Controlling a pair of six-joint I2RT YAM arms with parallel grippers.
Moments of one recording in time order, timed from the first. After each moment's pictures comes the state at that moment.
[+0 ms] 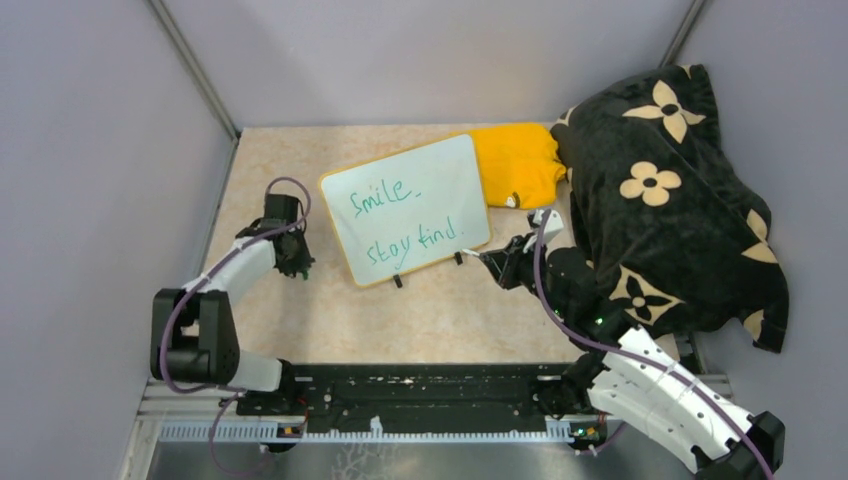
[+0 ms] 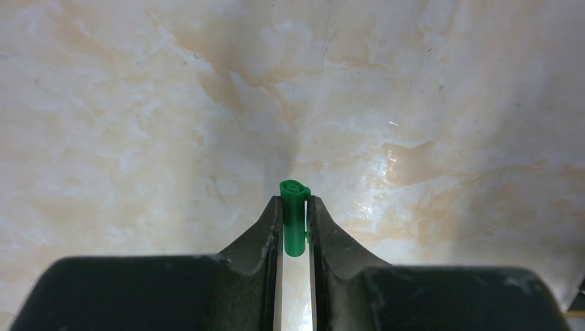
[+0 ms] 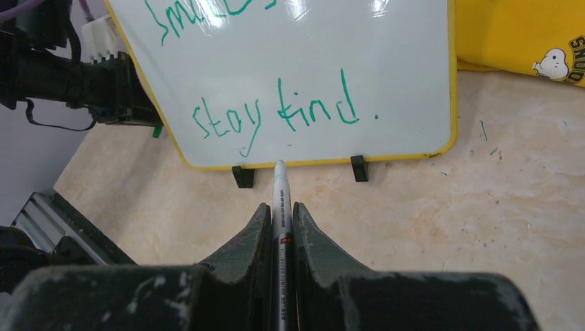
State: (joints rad) left arm -0.09 1.46 0.82 -0.48 -0.17 -0.37; right arm 0.68 0.64 0.52 -0.10 0.06 0.44
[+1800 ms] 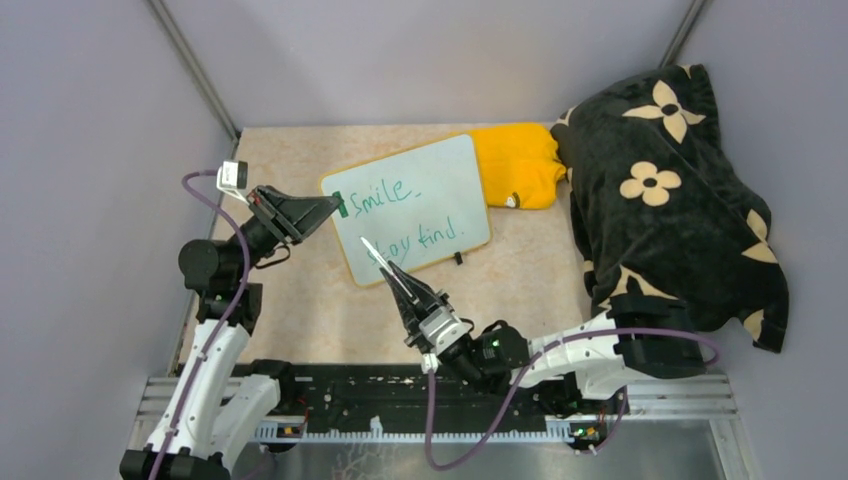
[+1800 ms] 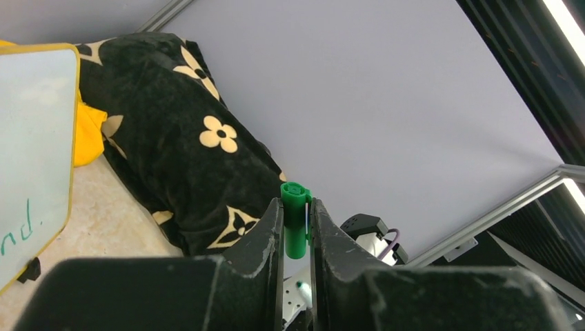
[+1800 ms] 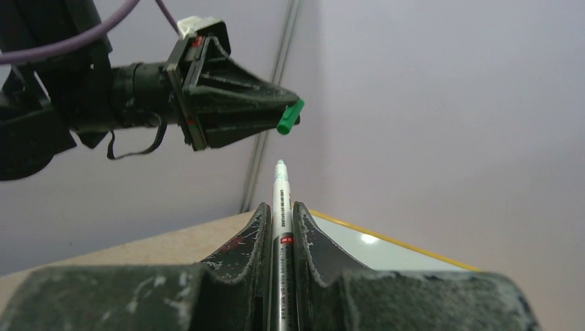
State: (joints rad) left arm -0.11 0.75 0.67 0.63 0.73 -1.40; right arm 1.59 1.39 0.63 1.53 0.62 -0.85
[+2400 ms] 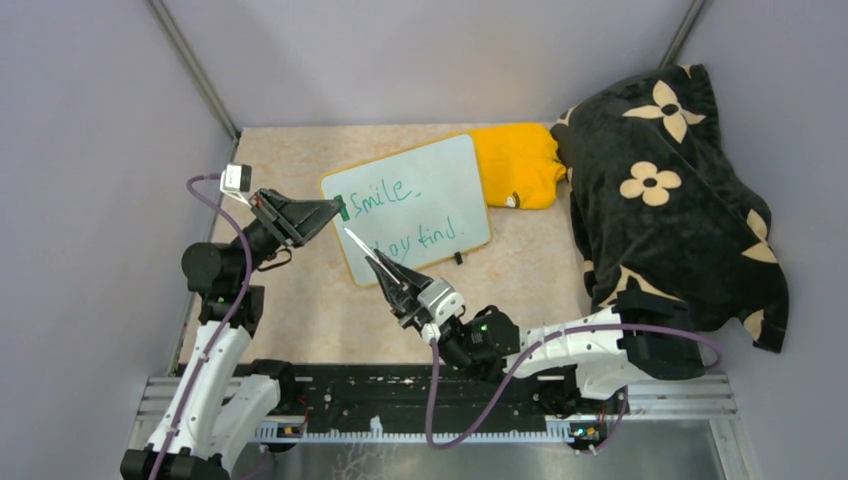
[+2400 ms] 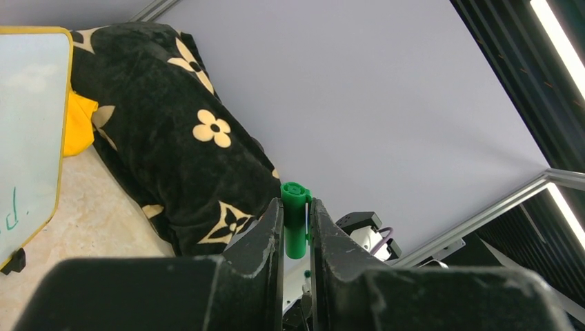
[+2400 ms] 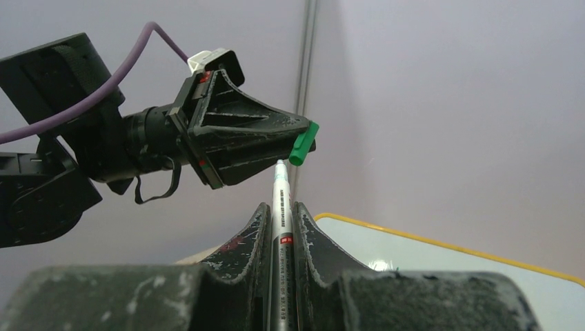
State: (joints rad) left arm -0.12 0.74 0.63 0.65 0.73 -1.45; right arm 1.52 1.39 0.73 1.40 0.57 -0.59
